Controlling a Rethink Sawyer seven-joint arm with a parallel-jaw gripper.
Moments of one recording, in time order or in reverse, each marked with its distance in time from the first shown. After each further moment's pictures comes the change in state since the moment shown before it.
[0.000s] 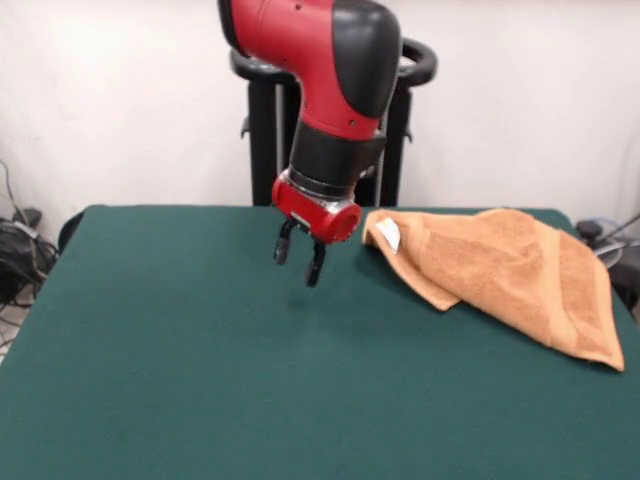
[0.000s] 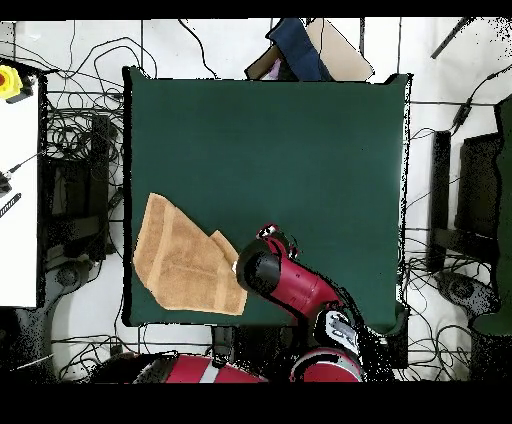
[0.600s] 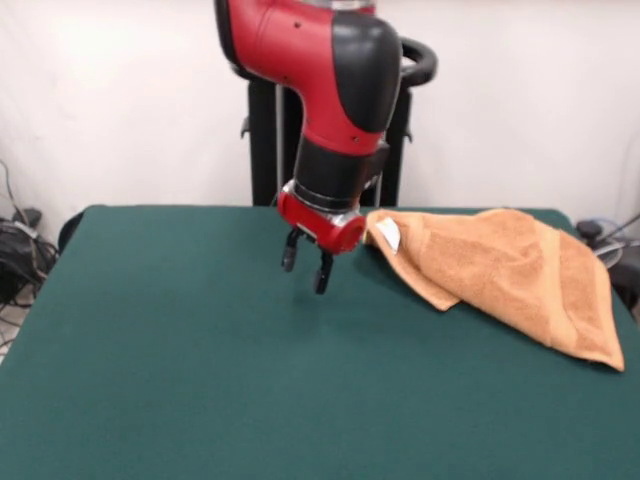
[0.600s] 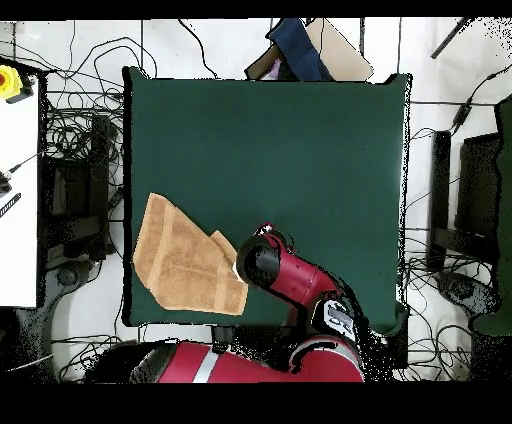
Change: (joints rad) arm 0.006 0.035 0.004 -0.053 -0.022 0.098 0.000
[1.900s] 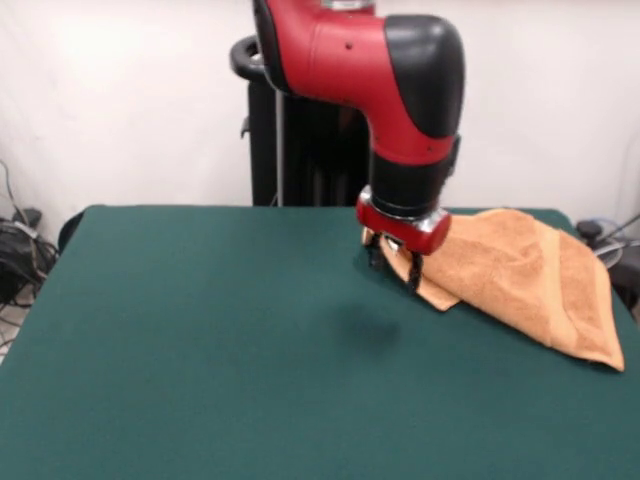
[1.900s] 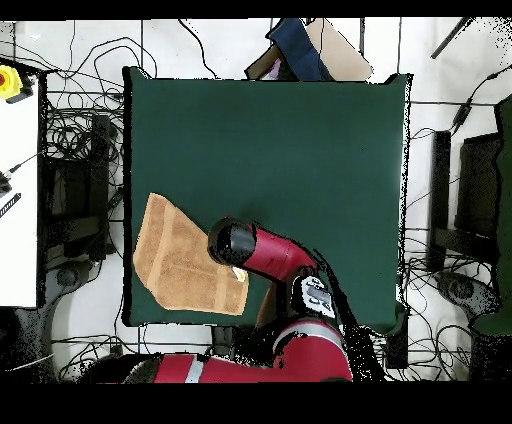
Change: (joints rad) arm 0.023 -0.029 0.158 -0.059 -0.005 0.281 0.000
